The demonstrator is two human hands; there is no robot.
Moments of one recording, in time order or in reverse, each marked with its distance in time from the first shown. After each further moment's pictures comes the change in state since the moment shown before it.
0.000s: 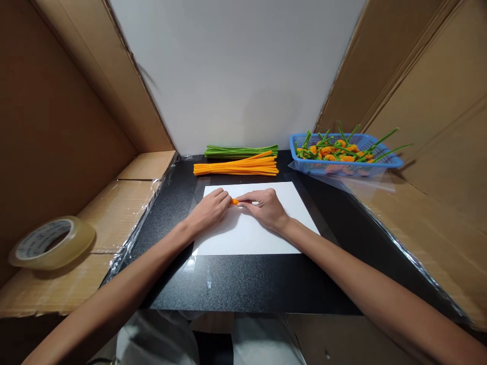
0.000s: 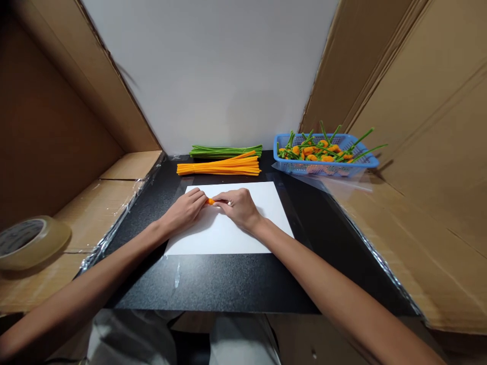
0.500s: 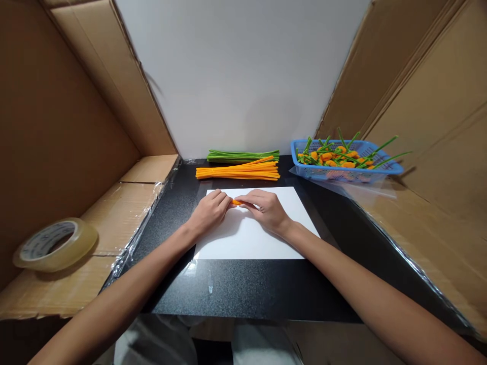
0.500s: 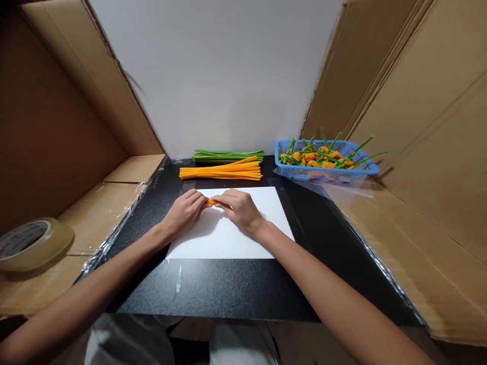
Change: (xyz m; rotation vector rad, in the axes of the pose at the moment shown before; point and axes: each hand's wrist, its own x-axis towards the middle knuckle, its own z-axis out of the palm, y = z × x) left_hand -0.002 -0.001 0.000 0.080 0.189 -0.073; right_hand 0.005 0.005 -0.004 -0.150 -0.013 -0.211
